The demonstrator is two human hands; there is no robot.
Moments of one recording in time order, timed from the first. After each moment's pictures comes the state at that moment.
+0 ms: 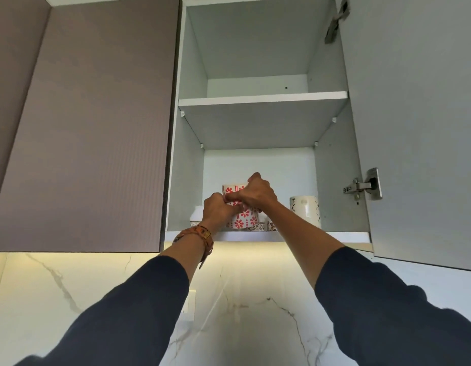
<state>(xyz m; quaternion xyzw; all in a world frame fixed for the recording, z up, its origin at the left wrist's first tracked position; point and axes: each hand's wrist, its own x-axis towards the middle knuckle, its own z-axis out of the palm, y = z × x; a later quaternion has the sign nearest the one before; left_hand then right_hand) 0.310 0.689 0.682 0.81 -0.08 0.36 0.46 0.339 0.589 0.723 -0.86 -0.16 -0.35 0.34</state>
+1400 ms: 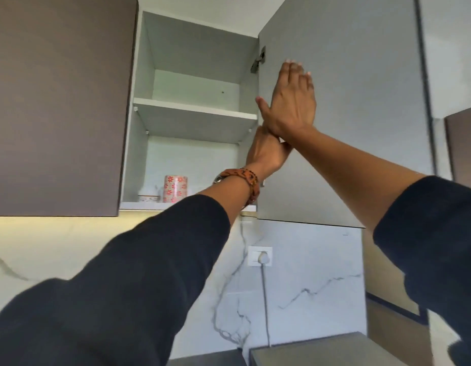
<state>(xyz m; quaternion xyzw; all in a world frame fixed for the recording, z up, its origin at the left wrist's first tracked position) 0.027 0.501 0.721 0.73 -0.34 0.44 0.40 0.007 0.449 0.780 -0.73 0.02 -0.68 -0.02</state>
